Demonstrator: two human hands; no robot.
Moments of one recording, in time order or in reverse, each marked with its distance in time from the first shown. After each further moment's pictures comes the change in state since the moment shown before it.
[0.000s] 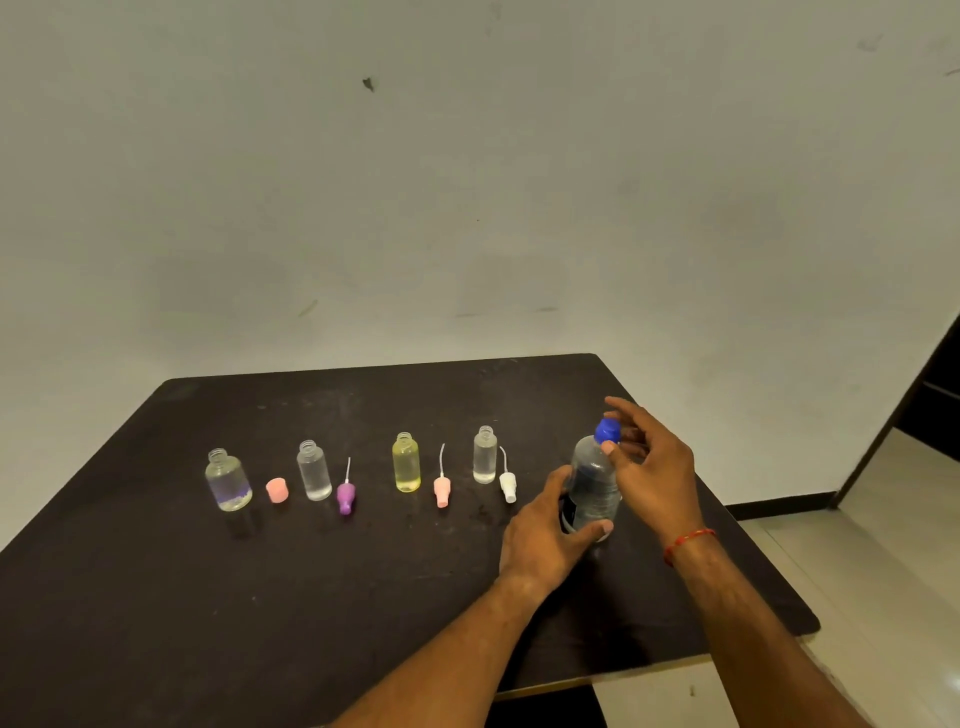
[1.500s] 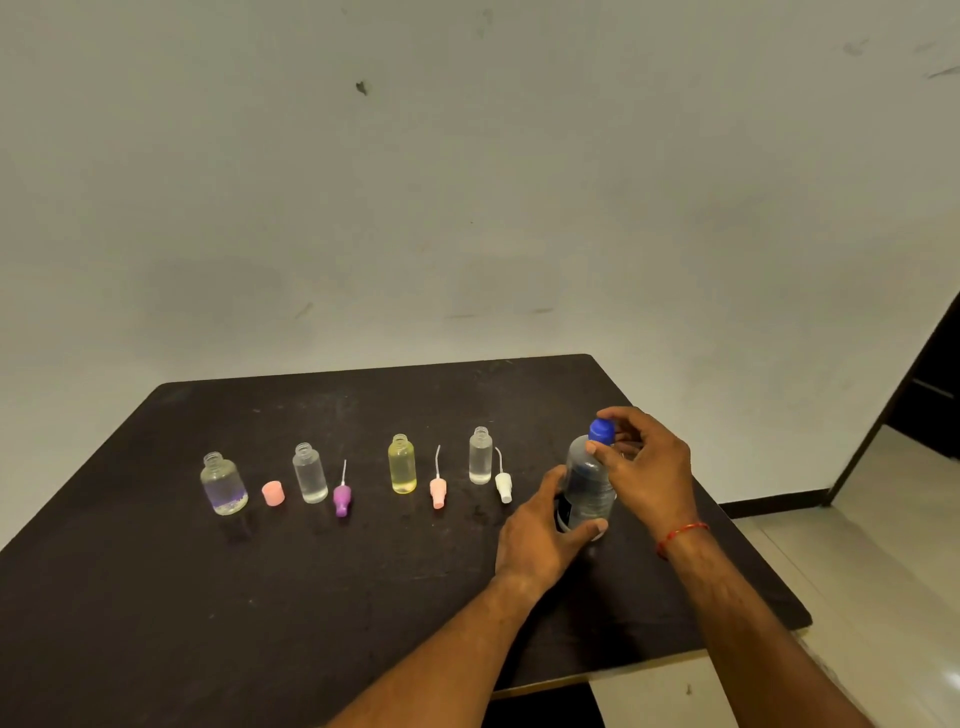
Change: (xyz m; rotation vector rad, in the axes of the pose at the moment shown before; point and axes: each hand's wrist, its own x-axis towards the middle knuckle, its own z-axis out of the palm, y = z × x) left_hand 0.000 -0.001 0.002 0.006 0.008 -0.003; right_hand -0.001 -0.003 0.000 -0.058 0.050 0.012
